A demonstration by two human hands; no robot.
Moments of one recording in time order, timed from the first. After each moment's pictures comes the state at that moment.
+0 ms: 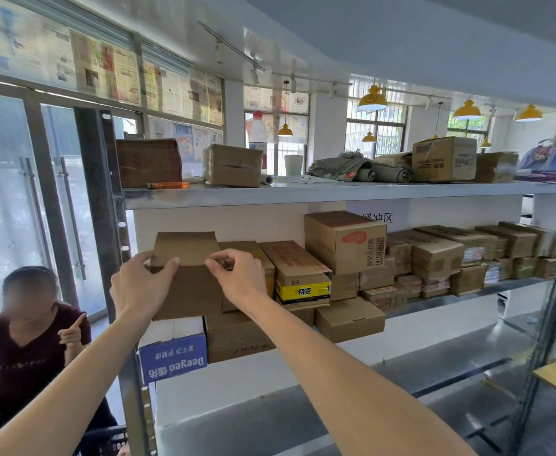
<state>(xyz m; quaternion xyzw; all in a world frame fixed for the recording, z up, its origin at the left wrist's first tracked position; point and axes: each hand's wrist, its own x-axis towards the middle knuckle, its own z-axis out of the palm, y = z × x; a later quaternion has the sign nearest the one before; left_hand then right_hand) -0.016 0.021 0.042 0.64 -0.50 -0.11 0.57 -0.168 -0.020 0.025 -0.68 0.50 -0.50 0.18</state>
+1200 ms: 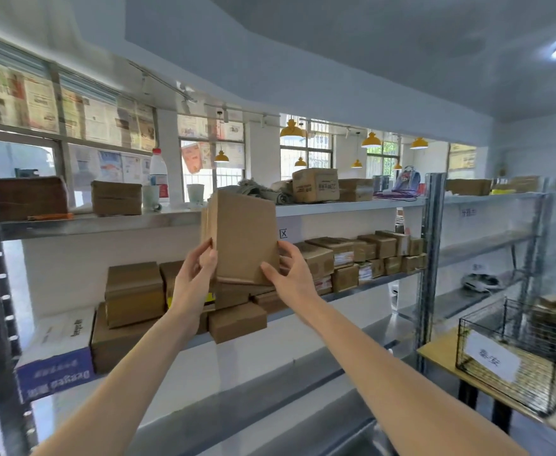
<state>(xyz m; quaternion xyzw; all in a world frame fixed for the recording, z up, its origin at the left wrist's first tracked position) -0.299 0.168 0.068 0.37 -0.57 -0.42 0.60 -0.482 0.189 0.062 -0.56 0.52 -0.61 0.22</state>
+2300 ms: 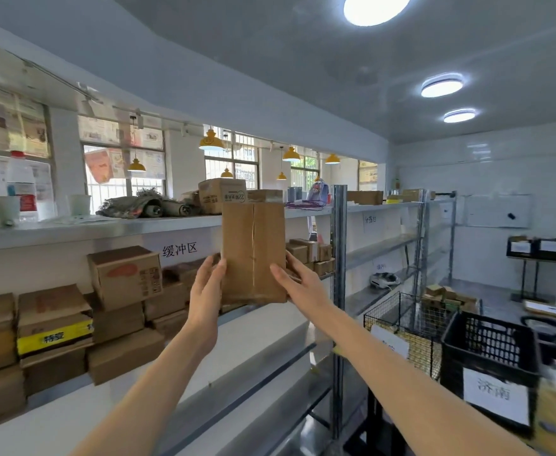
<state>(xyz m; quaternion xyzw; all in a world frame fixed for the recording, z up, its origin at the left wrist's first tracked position) -0.522 0.204 0.051 0.25 -0.56 -0.58 0.54 -0.680 0.298 0.063 -0.54 0.54 -0.61 0.19</state>
